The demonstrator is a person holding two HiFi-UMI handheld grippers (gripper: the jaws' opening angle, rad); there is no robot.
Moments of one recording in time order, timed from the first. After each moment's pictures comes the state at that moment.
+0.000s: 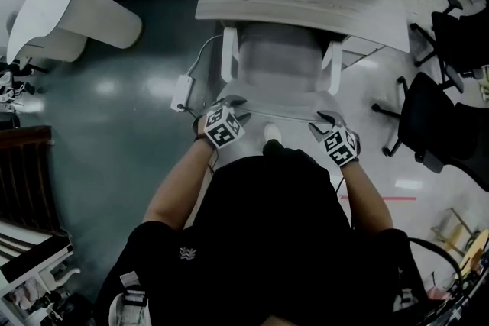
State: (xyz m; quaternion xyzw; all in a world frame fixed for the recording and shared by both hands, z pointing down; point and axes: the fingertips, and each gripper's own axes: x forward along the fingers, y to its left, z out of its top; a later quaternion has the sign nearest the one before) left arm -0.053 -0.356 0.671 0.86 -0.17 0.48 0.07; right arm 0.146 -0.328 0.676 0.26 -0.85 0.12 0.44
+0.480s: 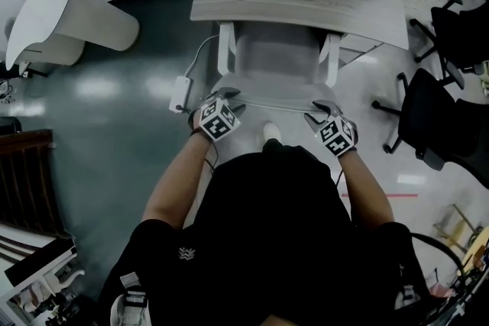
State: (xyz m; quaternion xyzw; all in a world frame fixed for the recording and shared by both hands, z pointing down) left arm -0.057 -0.393 0.669 0.85 -0.19 0.49 0.07; right arm 0.142 -0.365 0.673 0.26 -0.86 0.10 0.43
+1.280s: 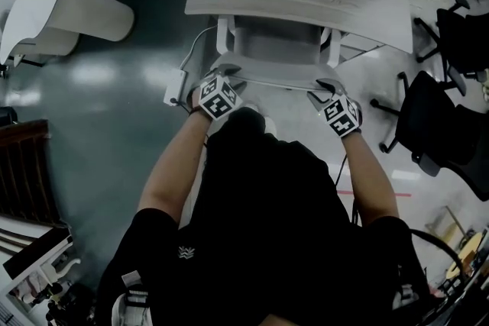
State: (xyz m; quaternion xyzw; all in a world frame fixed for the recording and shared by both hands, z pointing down) left arm -0.035 -0.477 0.673 0.84 -0.21 0.49 0.05; right arm 0.164 -0.452 0.678 0.26 -0.86 0.09 0.43
